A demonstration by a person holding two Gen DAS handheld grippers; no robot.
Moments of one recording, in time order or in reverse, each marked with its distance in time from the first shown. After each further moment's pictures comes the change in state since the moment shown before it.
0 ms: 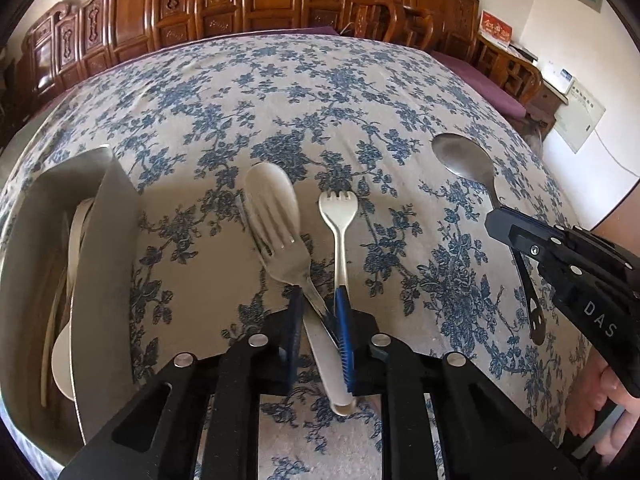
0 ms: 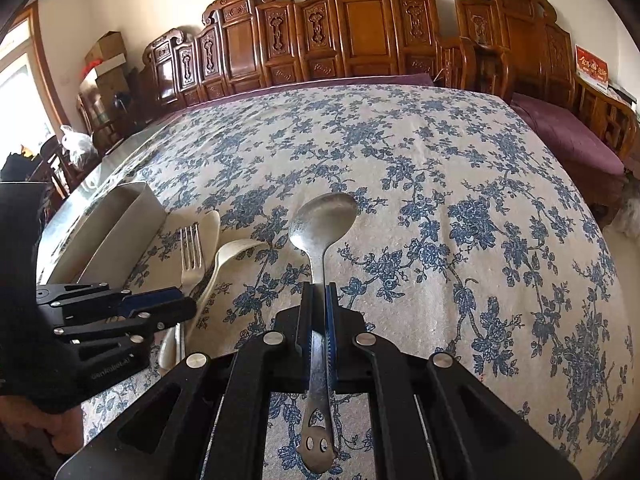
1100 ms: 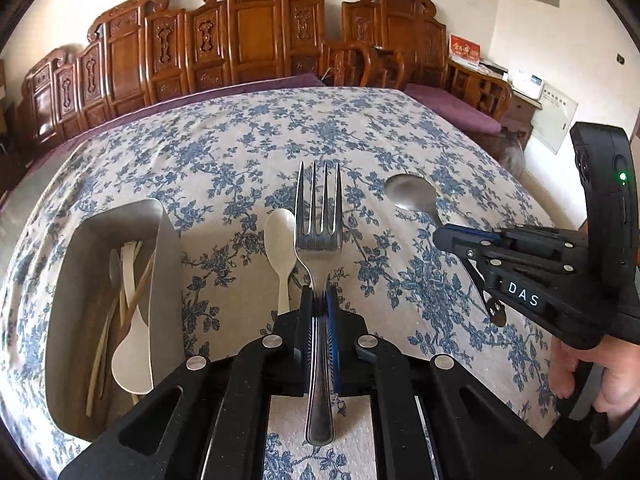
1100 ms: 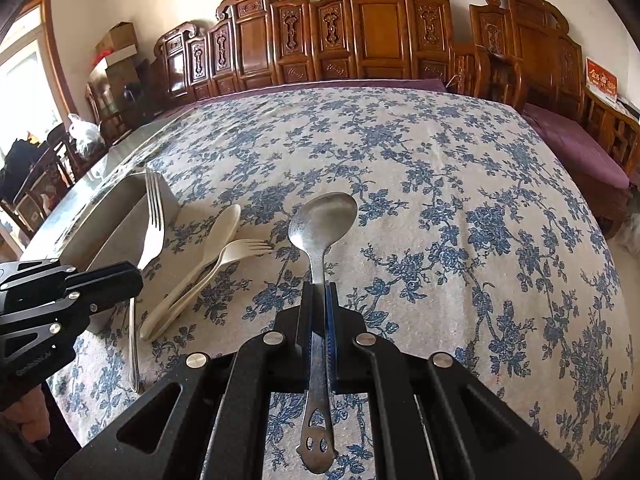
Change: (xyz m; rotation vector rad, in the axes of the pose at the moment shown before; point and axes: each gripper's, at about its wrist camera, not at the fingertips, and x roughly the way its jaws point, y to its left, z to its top) left arm -0.057 0.001 -0.014 0.109 -0.164 -0.001; right arm 0.001 0.018 -0.001 -0.046 0.000 0.011
